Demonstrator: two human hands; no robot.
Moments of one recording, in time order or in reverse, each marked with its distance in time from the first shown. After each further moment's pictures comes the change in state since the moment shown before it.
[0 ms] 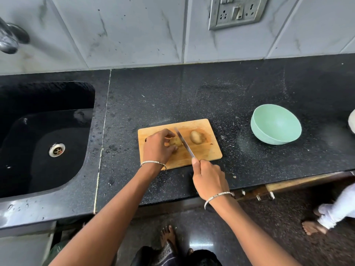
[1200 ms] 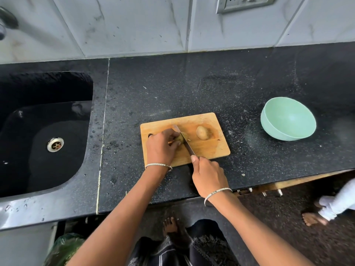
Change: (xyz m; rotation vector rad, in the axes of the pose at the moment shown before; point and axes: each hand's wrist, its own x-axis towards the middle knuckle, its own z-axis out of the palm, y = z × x) left_hand 0.000 -0.017 0.013 -0.094 0.066 0.013; right_hand 0.014 -0.009 0.022 -0.011 -0.043 0.008
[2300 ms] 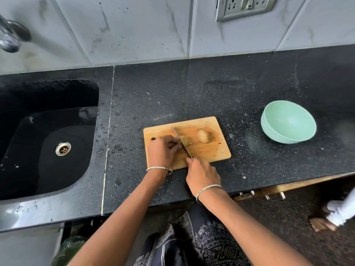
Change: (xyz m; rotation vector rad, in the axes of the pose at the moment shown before) left_hand -0.005 0.006 -0.006 -0.037 -0.006 -0.091; right_hand 0.006 -0.016 0.010 -0.150 0.030 -0.030
